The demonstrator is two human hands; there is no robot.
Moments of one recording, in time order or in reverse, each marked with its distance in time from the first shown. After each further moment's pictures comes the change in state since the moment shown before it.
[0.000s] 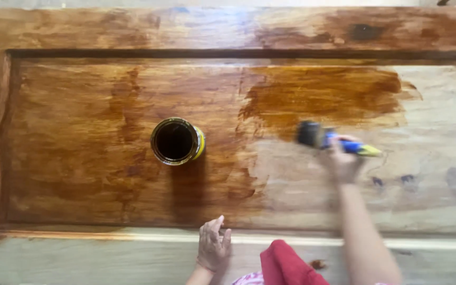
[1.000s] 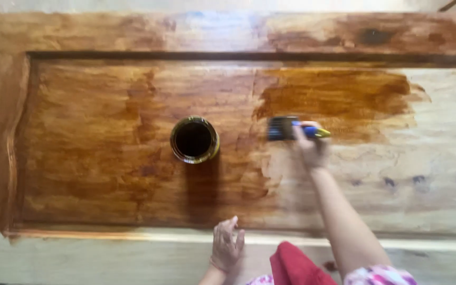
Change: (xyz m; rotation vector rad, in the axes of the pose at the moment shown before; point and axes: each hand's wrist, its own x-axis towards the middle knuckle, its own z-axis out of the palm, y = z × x) left_hand -0.005 -0.014 0.011 -0.047 0.064 0.056; right_hand -0.021 -0.055 0.123 0.131 -0.124 -0.197
